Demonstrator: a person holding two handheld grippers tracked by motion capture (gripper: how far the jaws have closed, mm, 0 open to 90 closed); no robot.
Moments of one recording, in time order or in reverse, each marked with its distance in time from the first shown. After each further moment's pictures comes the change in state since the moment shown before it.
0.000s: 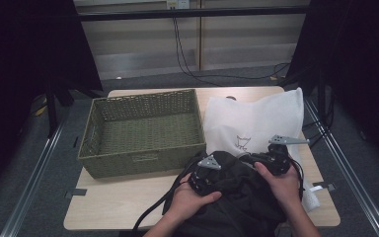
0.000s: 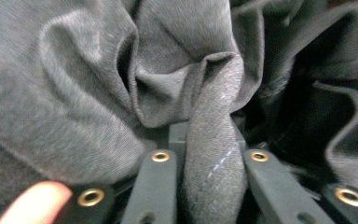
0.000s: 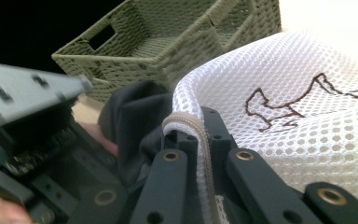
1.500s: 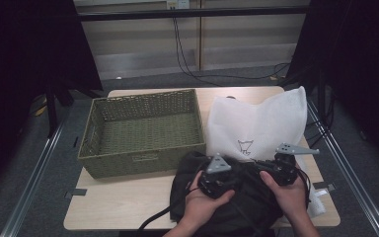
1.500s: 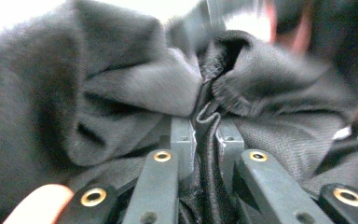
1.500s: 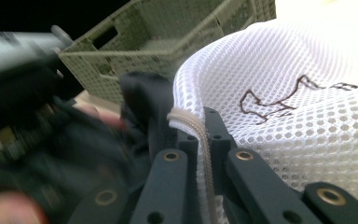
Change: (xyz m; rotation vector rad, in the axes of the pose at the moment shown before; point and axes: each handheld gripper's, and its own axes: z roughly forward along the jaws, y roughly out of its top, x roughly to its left) left arm -0.031 0.012 0.000 -0.270 0.158 -0.008; right arm 0.020 -0.011 -0.023 -0.028 -0.029 -0.014
